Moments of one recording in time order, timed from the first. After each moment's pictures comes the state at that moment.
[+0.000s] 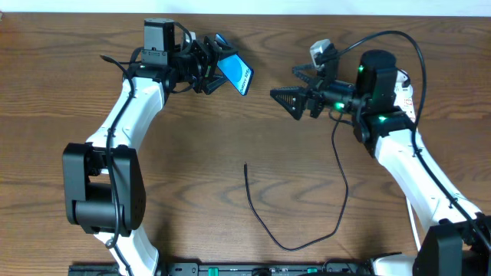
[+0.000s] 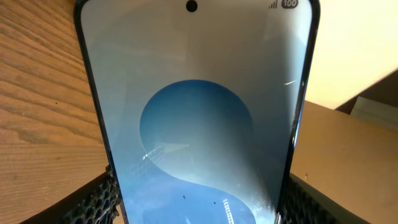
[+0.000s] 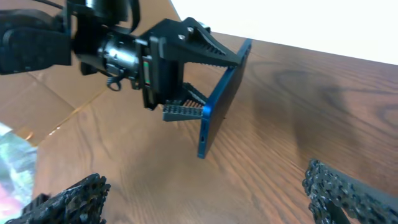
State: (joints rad) left arm -0.11 1.91 1.43 -0.26 0.83 -1.17; right arm 0.20 1.53 1.05 0.07 -0.86 0.11
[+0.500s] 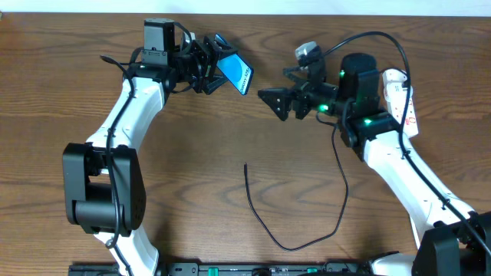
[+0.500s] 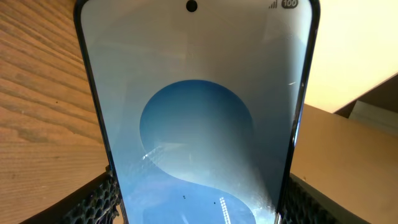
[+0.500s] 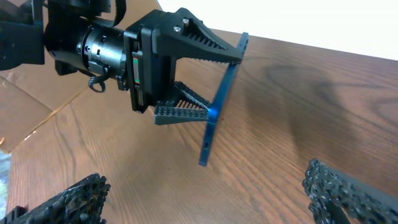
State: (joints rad) left arm -0.11 1.91 1.43 -0.26 0.82 -1.19; right arm 0.30 1.53 1.05 0.07 -0.69 0.13
